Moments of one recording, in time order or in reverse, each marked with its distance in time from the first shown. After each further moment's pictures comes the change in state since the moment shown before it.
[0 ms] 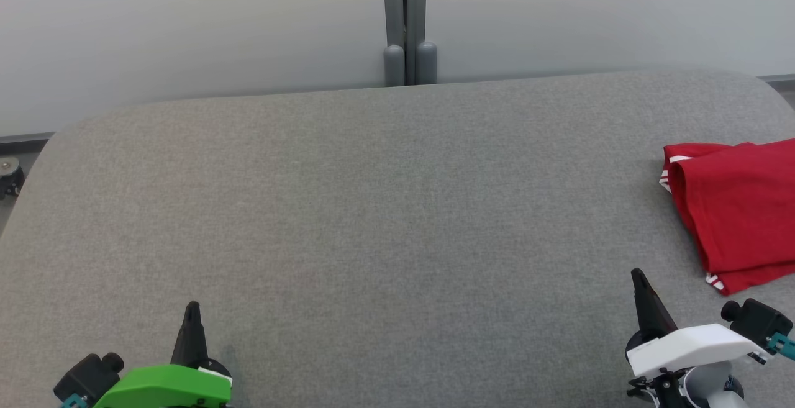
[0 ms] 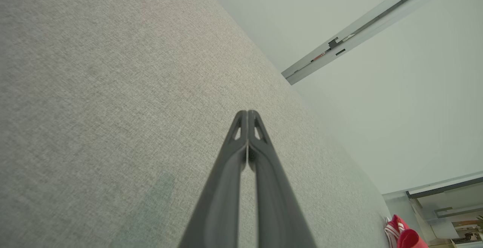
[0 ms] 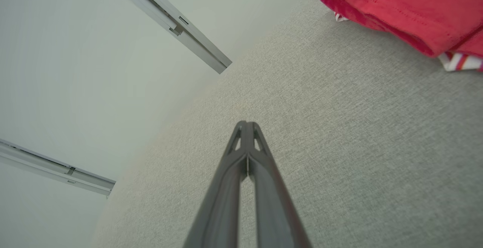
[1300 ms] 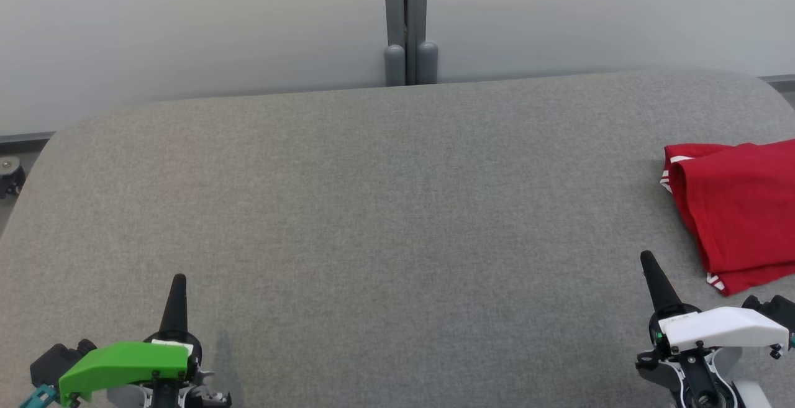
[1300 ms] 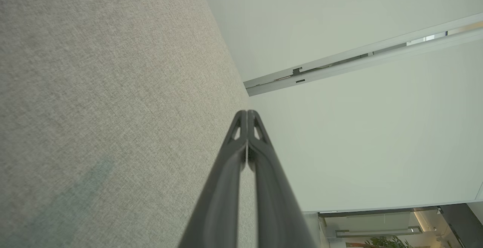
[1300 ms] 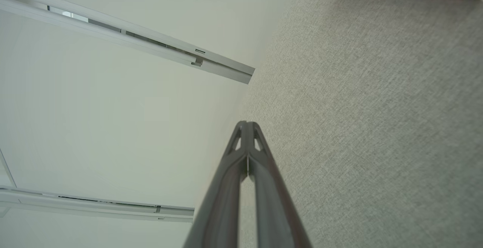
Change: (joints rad) left arm -0.064 0.000 0.070 -0.025 -0.365 -0.021 0.114; right arm -0.038 -0.003 -0.044 -0.022 0.422 -0.001 0.113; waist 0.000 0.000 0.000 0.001
